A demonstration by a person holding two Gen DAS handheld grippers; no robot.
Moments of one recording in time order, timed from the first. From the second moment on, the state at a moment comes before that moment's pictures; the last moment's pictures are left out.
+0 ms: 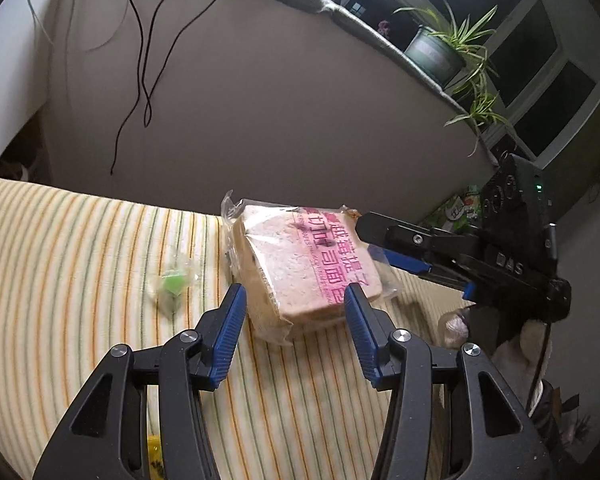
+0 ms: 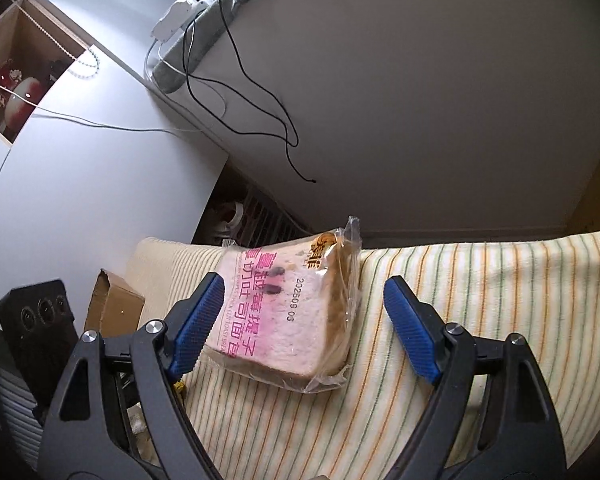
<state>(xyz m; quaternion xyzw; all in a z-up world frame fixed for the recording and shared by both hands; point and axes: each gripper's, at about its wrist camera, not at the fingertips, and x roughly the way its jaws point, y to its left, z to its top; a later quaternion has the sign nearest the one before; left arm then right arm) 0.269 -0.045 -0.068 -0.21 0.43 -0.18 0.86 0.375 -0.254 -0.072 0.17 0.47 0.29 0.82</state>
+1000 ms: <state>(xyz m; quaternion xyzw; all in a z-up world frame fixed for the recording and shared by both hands) 0.228 -0.049 -0.036 -0.13 0.40 -0.16 0.89 0.310 -0.230 -0.042 0.11 0.46 0.31 0.82</state>
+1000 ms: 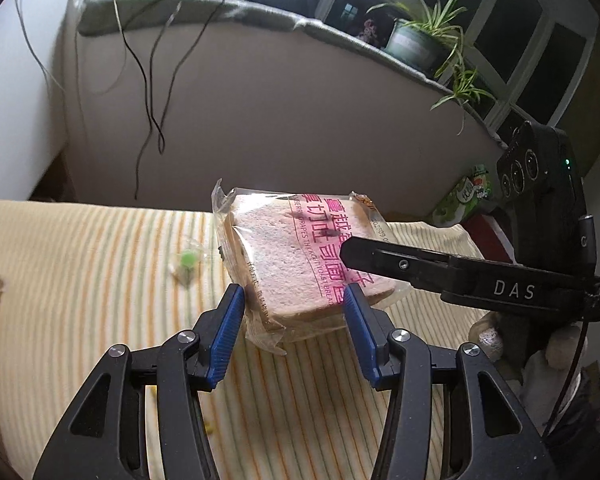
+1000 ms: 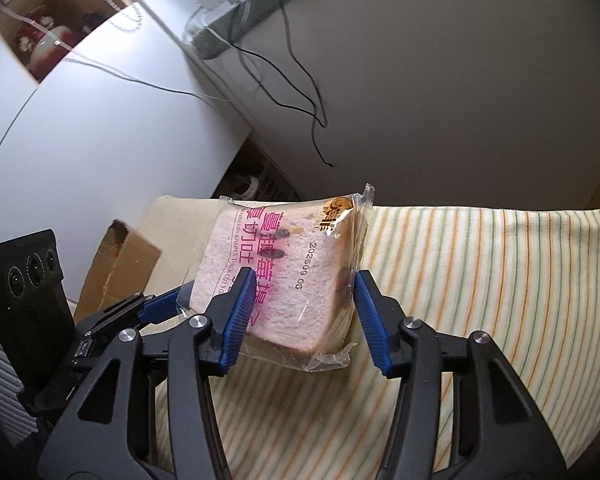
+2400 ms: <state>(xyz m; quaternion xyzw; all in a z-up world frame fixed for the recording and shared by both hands) 0.064 0.161 -0.010 -0.20 0.32 0.04 0.93 0.195 0.036 0.012 -0.04 0.42 0.49 0.77</state>
